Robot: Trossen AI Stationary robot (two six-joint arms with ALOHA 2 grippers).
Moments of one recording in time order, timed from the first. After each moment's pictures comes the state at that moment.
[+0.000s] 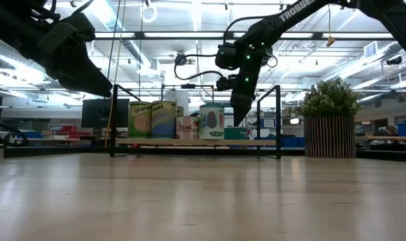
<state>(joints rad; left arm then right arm) -0.29 0.80 0.36 -0.18 -0.62 -0.47 -0.56 1.96 1.62 -0.79 0.24 -0.39</state>
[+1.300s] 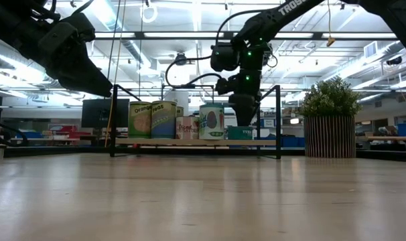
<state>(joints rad) -0.29 0.80 0.36 -0.18 -0.62 -0.47 -0.44 1.96 1.56 -0.91 0.24 -0.10</state>
